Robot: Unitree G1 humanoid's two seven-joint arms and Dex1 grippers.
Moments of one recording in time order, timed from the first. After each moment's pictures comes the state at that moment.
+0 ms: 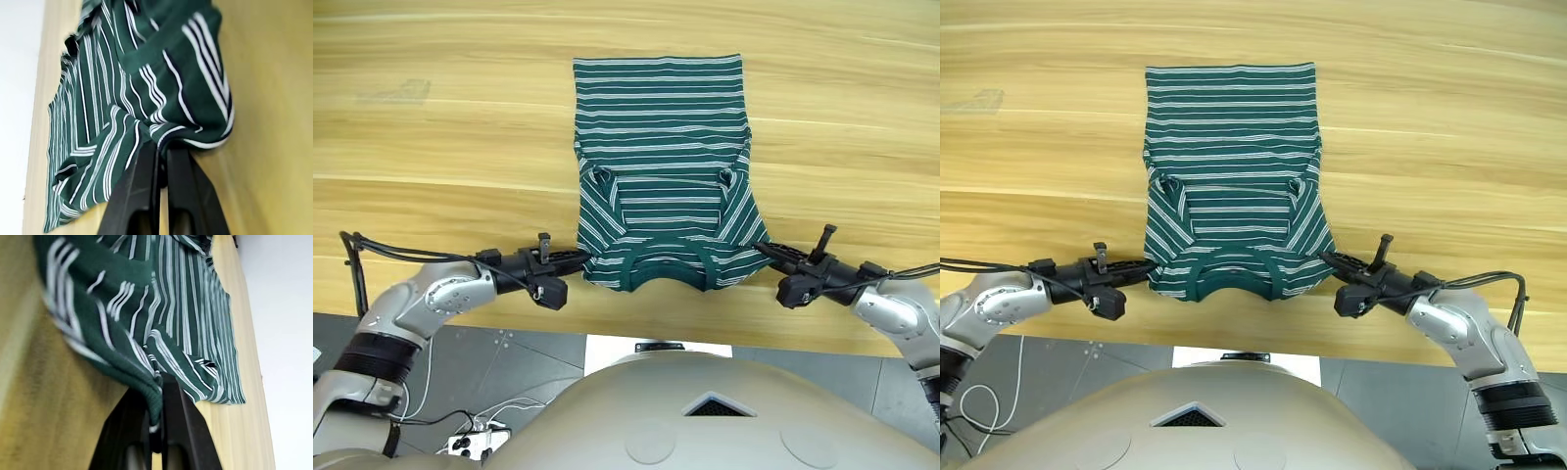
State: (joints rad) left arm 0.19 0.96 -0.33 0.07 0.38 -0.84 -0.52; right arm 0.35 -0.84 0.13 -0.07 -0.43 -0.69 0.43
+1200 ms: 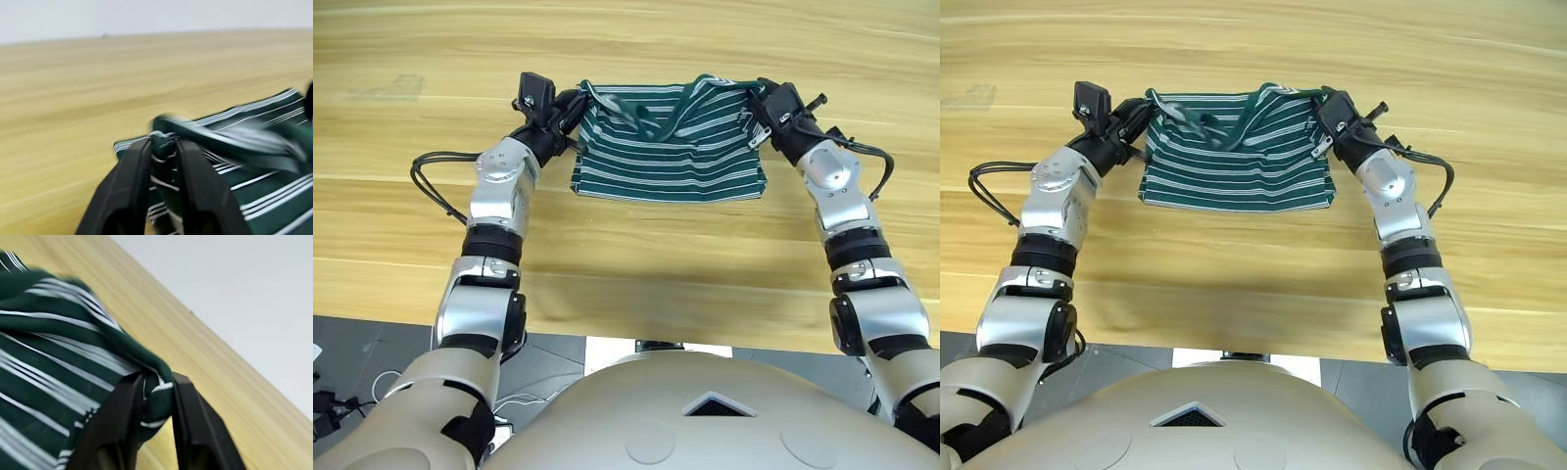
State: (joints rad) left arm -0.52 0.33 -0.07 0.82 -0.30 -0.04 -0.46; right arm -0.52 -0.34 0.18 0.84 -0.21 -0.39 0.25
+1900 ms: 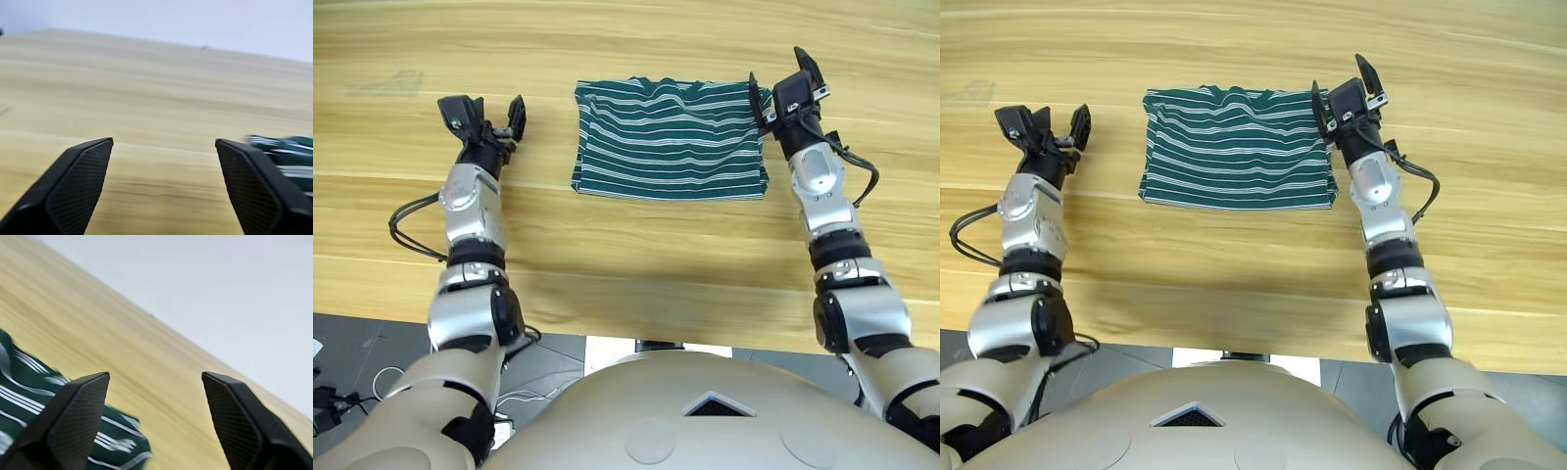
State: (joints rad) left arm -0.34 0.33 0.21 0.76 -0.32 -0.27 -0.46; right arm -0.38 -0.26 0.11 0.59 -0.17 -0.43 0.08
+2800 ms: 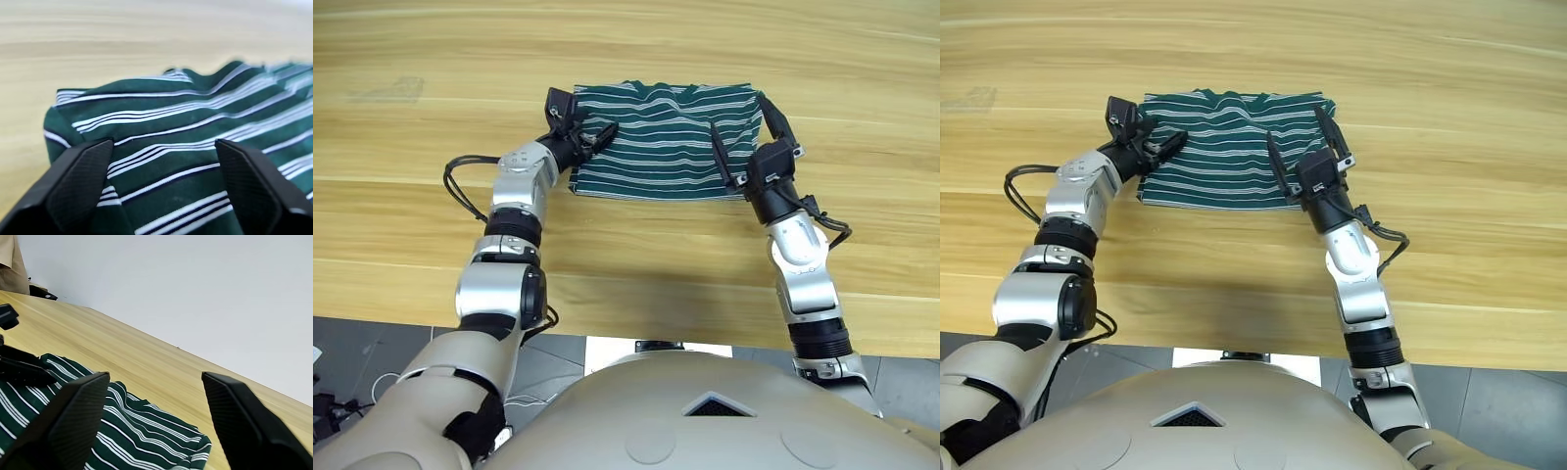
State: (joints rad) left arm -0.48 0.20 0.09 0.79 -0.24 0.13 -0.56; right arm 0.07 -0.18 0.19 -0.10 -0.14 -0.22 0.16
